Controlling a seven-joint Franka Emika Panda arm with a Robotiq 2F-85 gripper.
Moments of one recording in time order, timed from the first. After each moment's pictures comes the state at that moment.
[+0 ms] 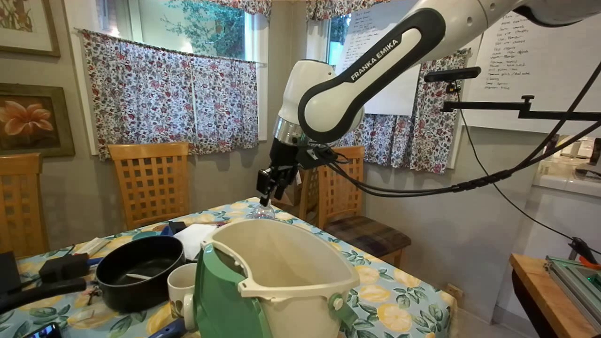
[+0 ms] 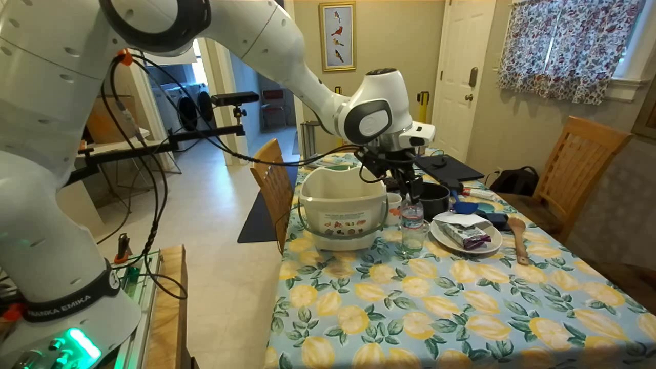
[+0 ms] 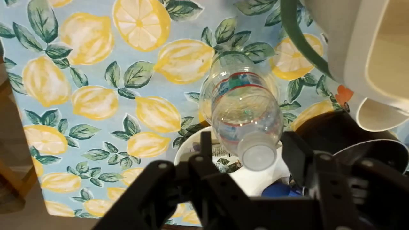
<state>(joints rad) 0.05 0.63 -0.06 -1.68 0.00 2.63 0.17</state>
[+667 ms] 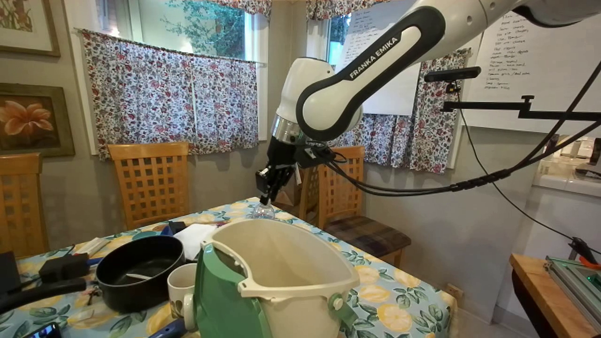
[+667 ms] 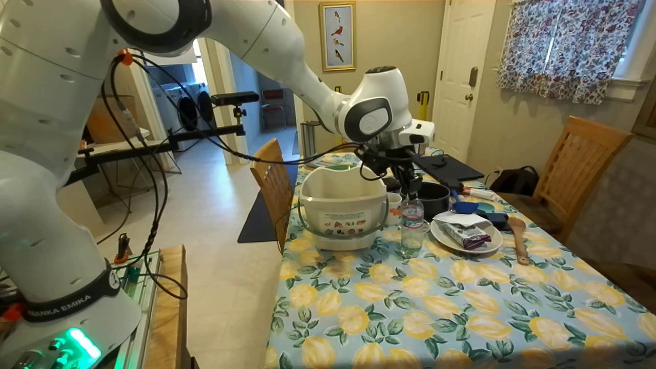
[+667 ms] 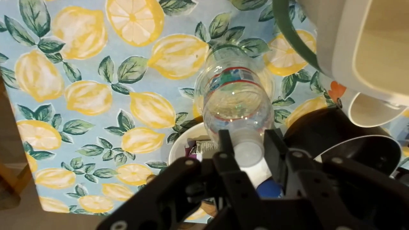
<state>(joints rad) 0.05 0.63 -0.06 -1.67 0.00 2.63 0.17</state>
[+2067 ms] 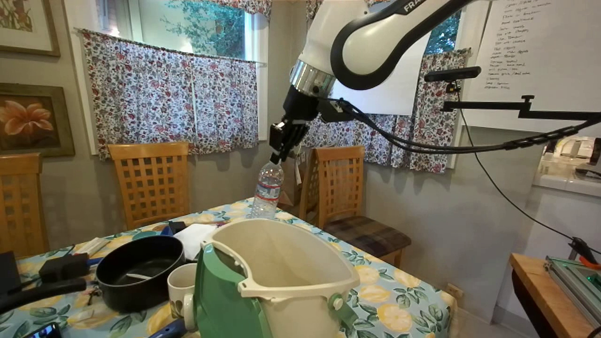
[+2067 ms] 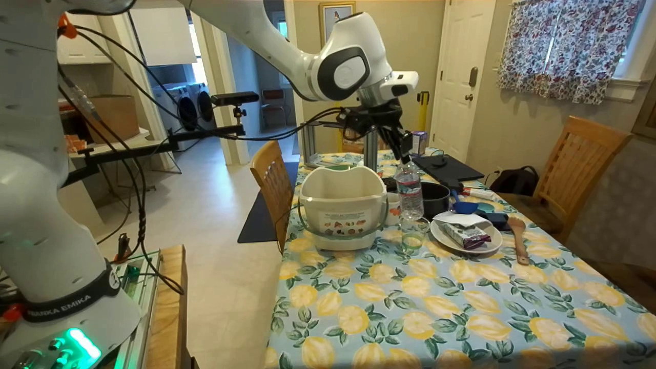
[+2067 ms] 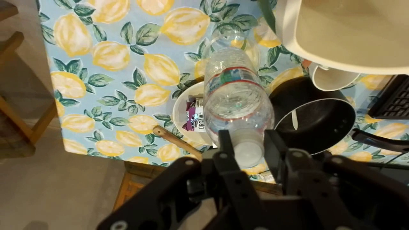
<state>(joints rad) 0.10 0.33 -0.09 -1.88 -0.08 2.66 0.19</state>
